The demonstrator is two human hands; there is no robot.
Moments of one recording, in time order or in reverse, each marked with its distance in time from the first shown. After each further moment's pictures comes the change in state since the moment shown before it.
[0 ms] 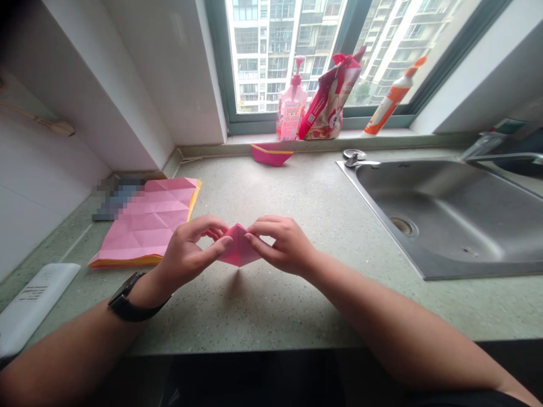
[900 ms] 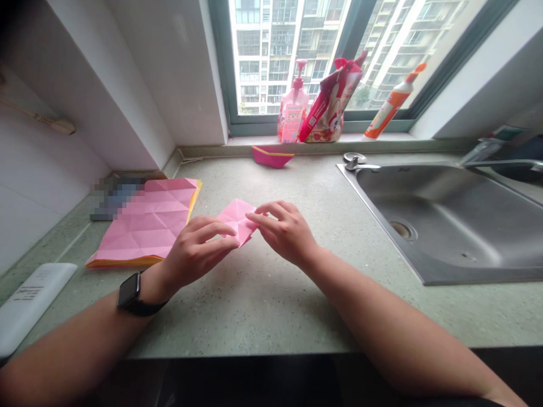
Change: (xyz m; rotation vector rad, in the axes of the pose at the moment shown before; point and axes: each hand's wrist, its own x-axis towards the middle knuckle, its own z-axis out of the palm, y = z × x) left_hand 0.000 -0.028 -0.002 0.545 -0.097 0.492; right_hand -0.011 0.044 0.007 -0.444 0.077 -0.026
